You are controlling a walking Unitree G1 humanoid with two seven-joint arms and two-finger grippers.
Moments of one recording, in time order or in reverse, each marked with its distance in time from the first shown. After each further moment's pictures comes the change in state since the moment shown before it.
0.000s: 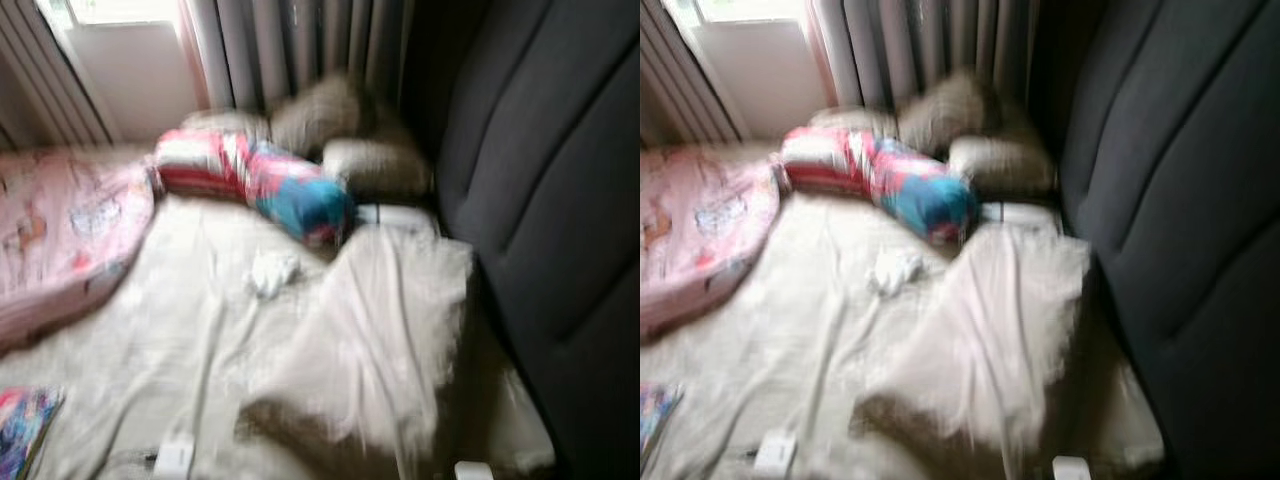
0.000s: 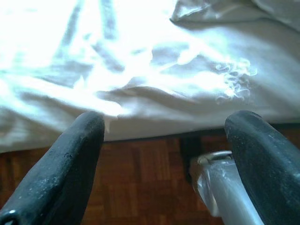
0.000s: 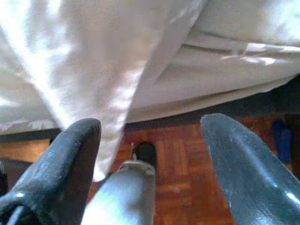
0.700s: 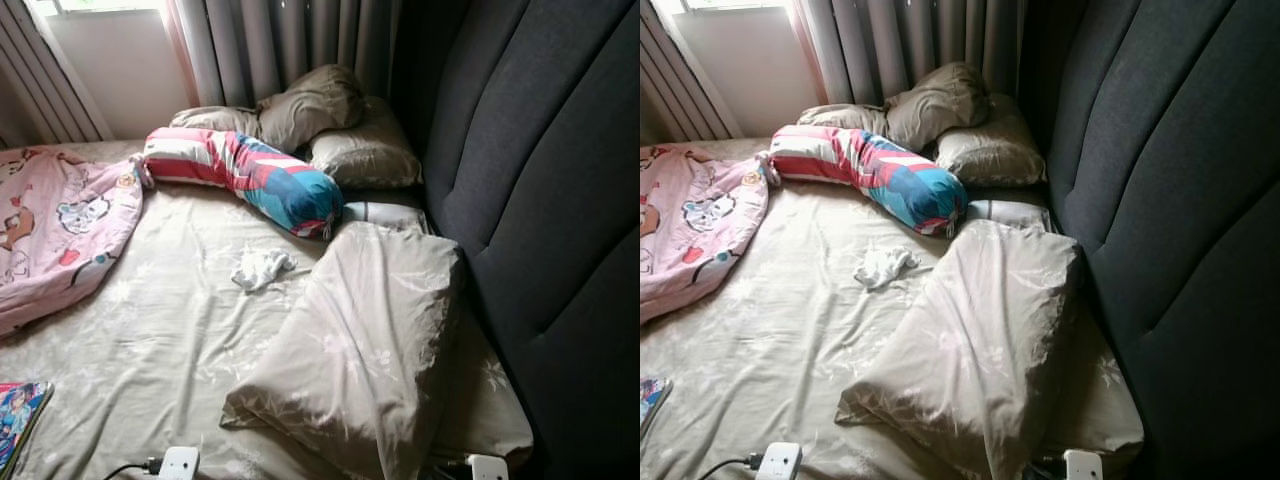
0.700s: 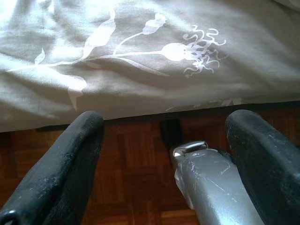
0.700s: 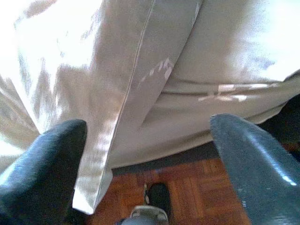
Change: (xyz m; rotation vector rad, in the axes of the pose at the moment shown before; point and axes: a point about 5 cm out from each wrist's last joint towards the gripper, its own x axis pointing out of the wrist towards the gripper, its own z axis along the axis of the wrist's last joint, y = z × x) left arm -0.001 -0.003 -0.007 -0.006 0.018 -0.011; right arm -0.005 0.002 0.015 0.125 -0.241 0.089
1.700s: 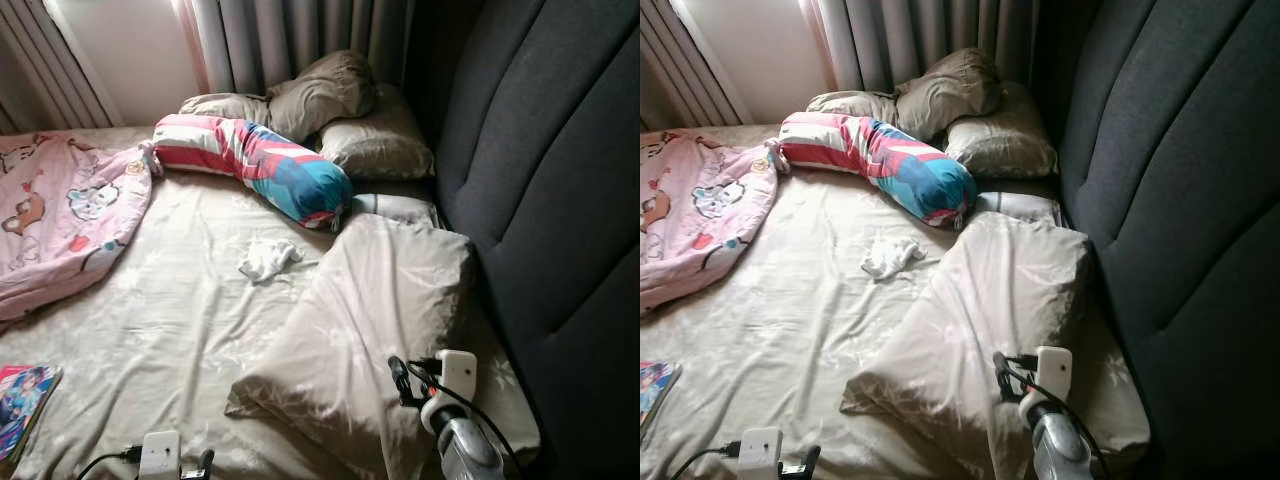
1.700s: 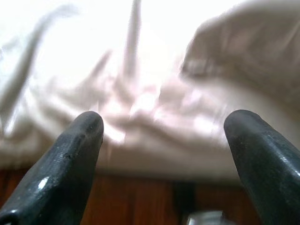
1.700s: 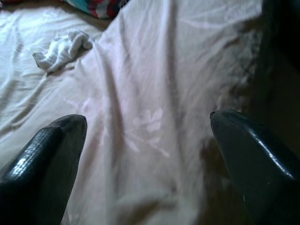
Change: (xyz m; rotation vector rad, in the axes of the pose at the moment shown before) left arm -0.013 0.005 0.024 -0.107 -0.410 0.153; right arm 0.039 0.060 0.115 -0.021 -0.334 0.140
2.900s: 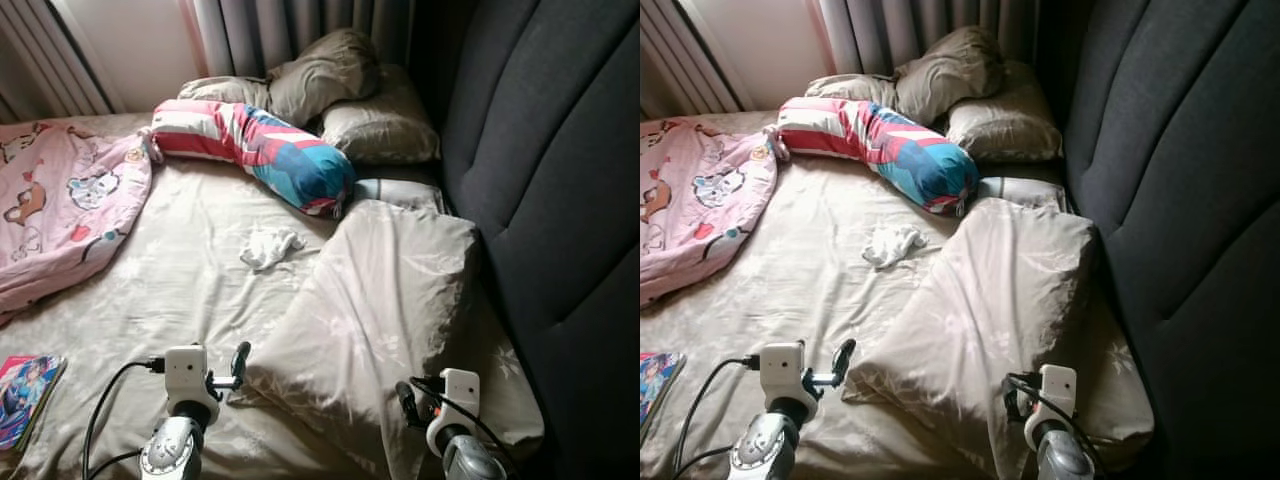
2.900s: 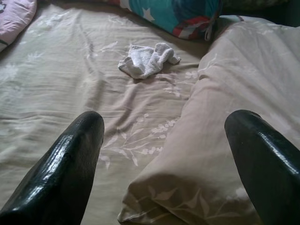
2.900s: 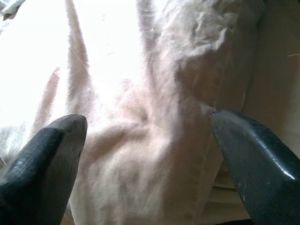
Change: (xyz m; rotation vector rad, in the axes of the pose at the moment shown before) left arm 0.018 -0.039 0.103 -0.057 -0.410 -0.209; right arm -0.007 -0.011 -0.022 0.011 0.152 -0.092
